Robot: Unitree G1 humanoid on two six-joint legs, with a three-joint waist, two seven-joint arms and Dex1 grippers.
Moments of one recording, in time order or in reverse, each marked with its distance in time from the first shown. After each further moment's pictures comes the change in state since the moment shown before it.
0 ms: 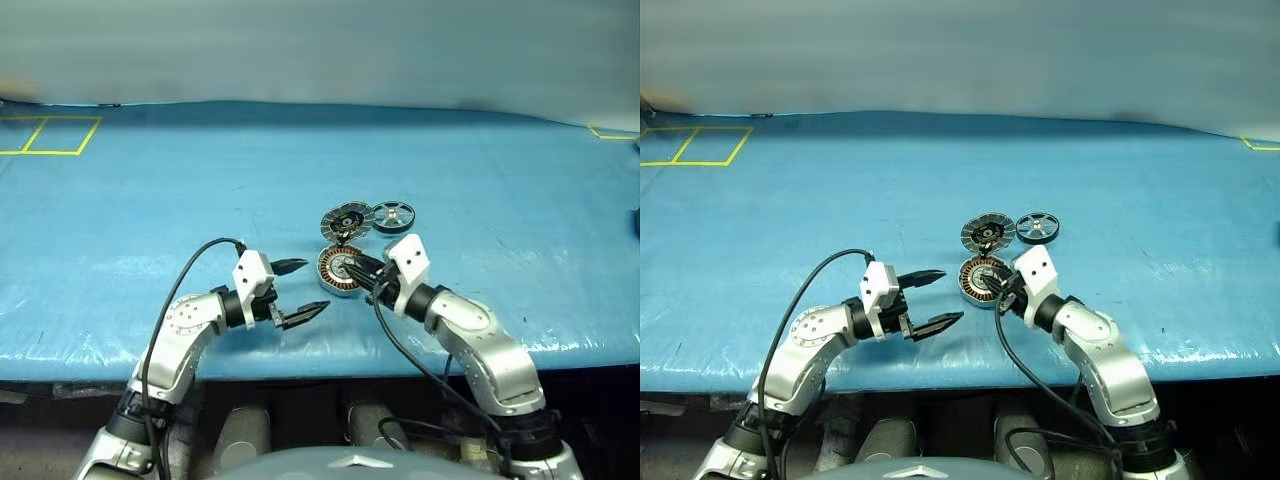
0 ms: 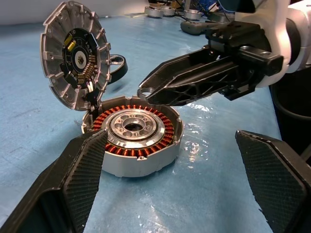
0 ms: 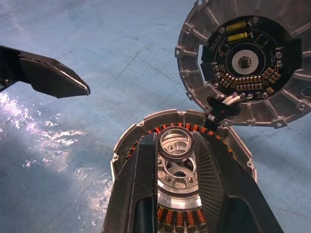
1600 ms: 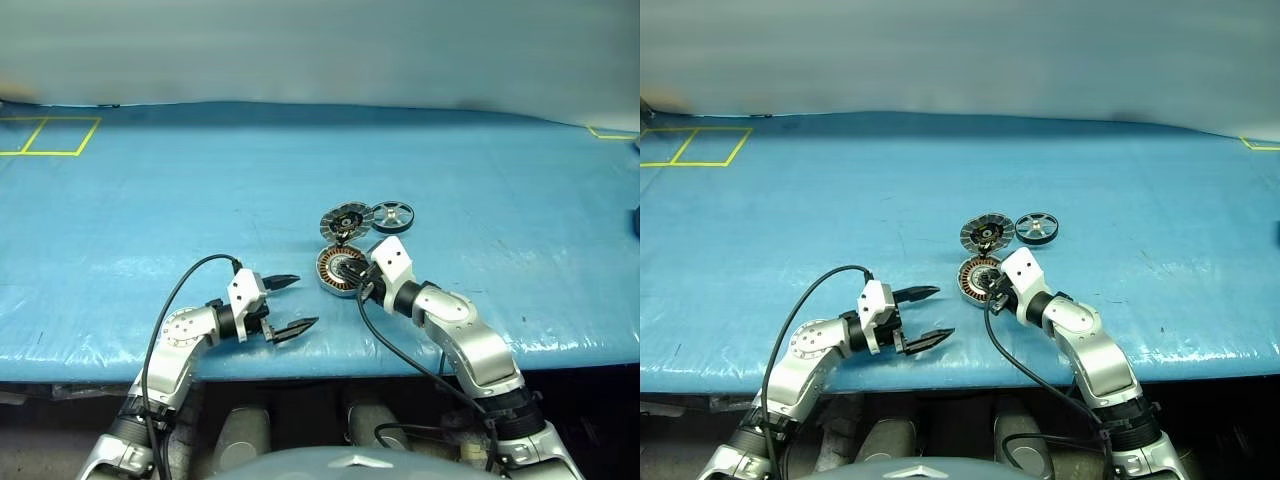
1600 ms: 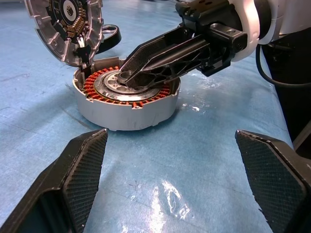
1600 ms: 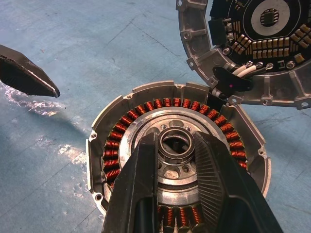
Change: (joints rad) left arm 0.025 -0.005 0.002 0.177 0.044 -0.174 -0.068; right arm -0.045 -0.003 0.062 0.135 -0.090 -0.060 0.007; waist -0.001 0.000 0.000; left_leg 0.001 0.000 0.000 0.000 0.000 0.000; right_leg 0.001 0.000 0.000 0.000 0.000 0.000
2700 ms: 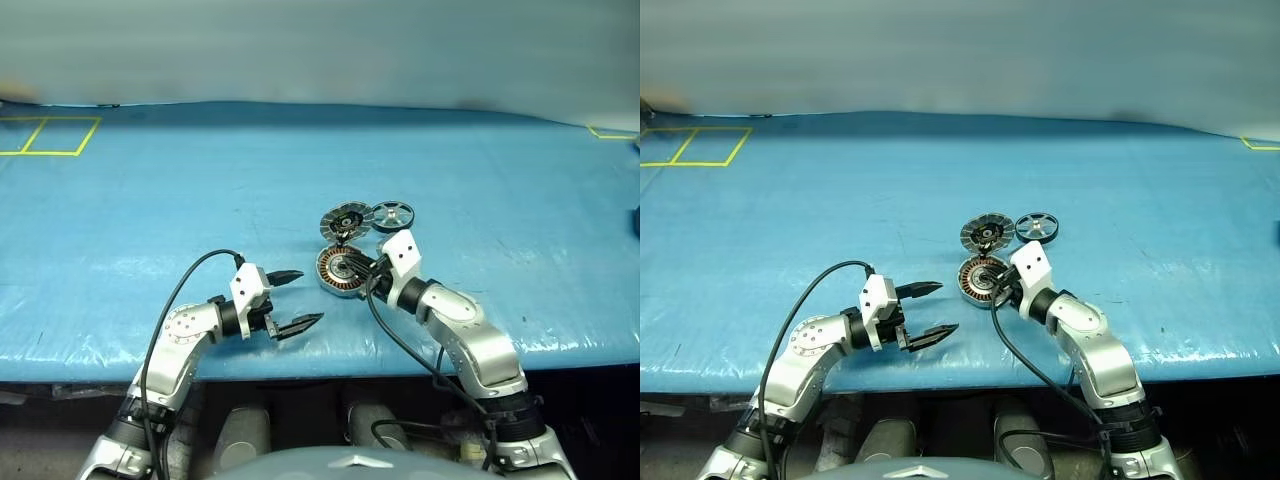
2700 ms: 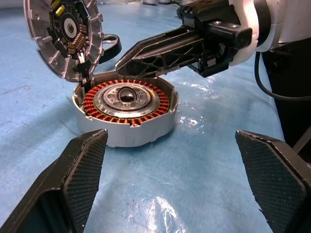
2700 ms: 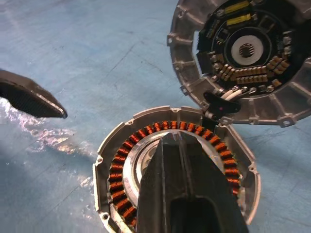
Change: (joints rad) left arm 0.005 0.001 -0.001 -0.088 -0.005 0.086 0.033; right arm 0.015 0.020 -0.029 -0.015 0.057 -0.014 0.021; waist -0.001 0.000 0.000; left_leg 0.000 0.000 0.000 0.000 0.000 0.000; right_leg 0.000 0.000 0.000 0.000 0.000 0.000
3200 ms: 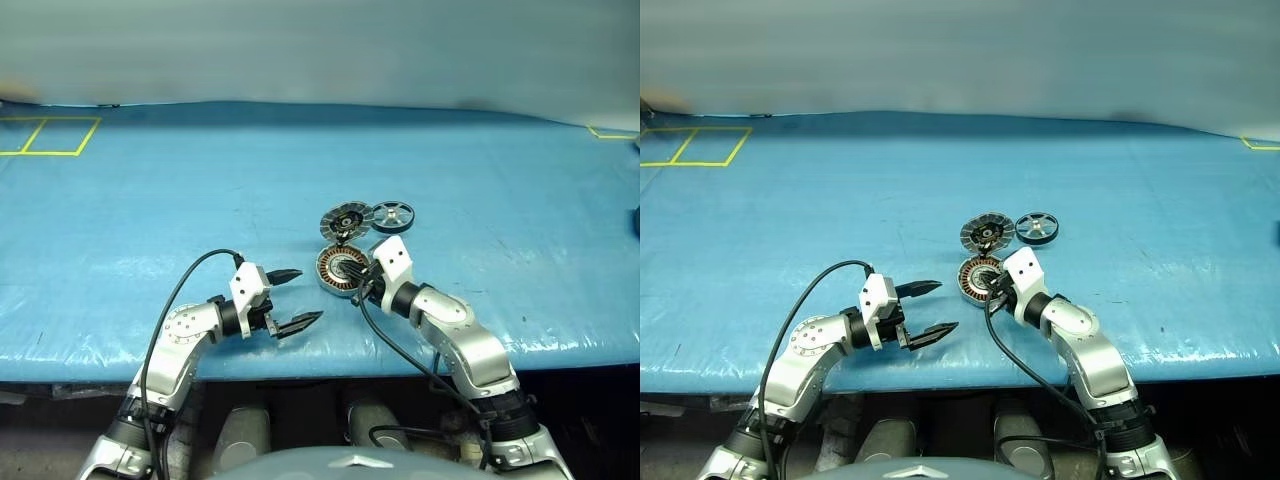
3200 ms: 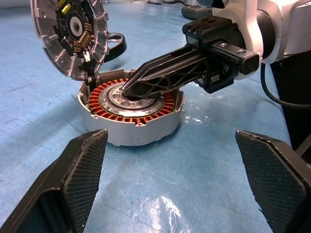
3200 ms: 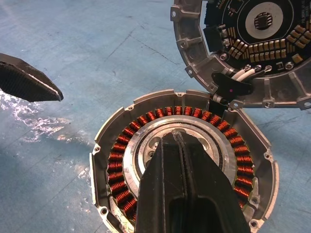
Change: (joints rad) left arm 0.002 0.001 -0.002 -0.017 0.001 0.017 0.016; right arm -0.009 0.022 0.005 0.035 -0.019 0.000 -0.030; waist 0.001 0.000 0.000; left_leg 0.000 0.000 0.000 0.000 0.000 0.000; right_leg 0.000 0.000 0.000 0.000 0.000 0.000
